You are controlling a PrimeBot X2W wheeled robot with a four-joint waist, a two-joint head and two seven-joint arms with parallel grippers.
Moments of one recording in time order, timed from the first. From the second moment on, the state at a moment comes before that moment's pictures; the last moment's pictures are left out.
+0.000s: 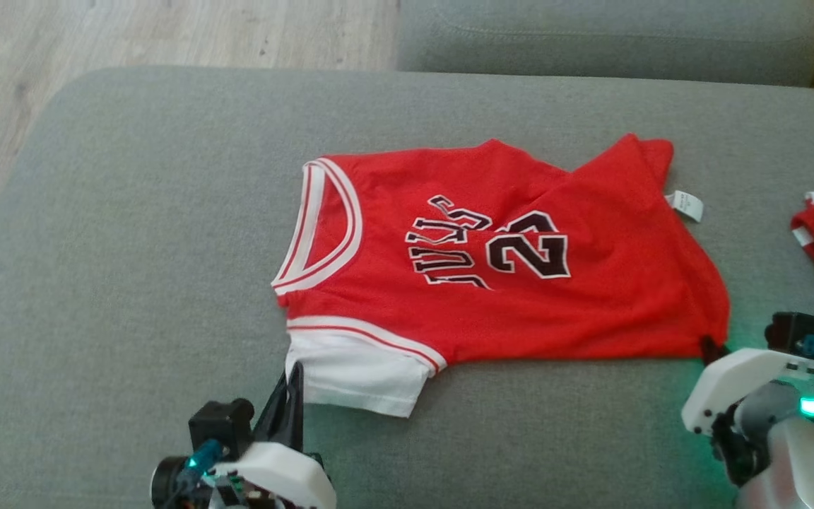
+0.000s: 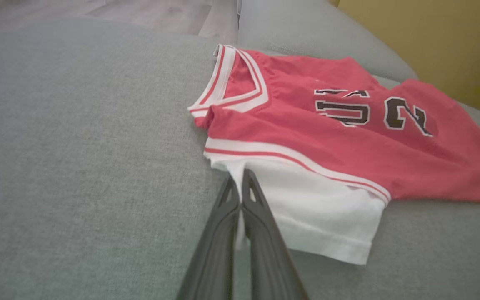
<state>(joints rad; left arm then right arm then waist) -0.13 0.28 -0.74 0.26 -0.74 0.32 -0.13 -0.24 -0.05 -0.26 0.61 0.07 0.12 0.25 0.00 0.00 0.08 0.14</state>
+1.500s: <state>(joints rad) -1.08 0.54 -0.58 0.02 -0.61 0.13 0.25 -0.57 -0.11 -0.17 -0.19 0.30 0.12 0.60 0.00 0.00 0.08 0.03</state>
